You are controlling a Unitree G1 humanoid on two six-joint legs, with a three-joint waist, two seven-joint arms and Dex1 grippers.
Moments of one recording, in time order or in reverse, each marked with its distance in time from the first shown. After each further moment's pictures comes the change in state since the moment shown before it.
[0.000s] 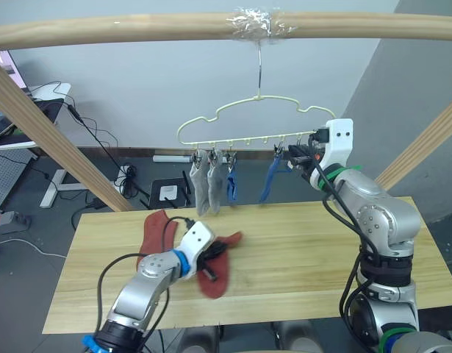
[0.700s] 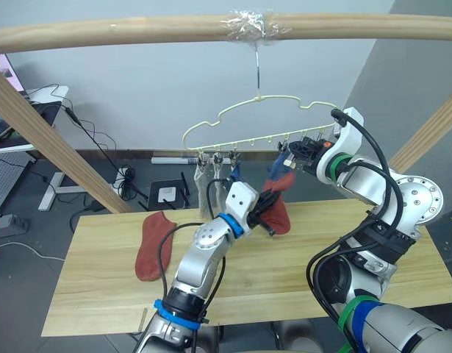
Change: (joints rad) left arm -0.254 -0.338 -0.072 0.243 0.061 -0.322 0.164; right arm -0.291 0.289 -0.509 -0.013 0.126 0.543 -0.238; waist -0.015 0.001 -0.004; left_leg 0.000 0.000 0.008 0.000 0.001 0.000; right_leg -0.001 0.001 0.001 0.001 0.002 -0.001
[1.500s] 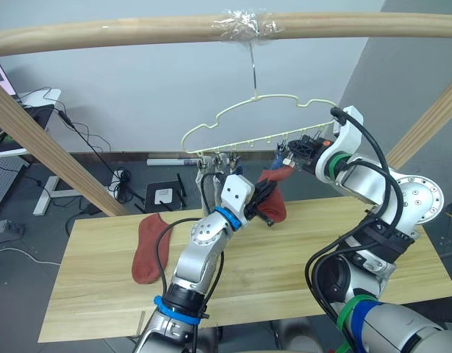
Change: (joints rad) left arm 0.003 0.009 0.017 -0.070 -0.008 -0.007 0.025; right arm -0.007 0.003 -0.012 0.002 0.037 0.000 -0.046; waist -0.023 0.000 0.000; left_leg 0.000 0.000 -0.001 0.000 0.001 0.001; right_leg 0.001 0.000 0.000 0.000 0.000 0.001
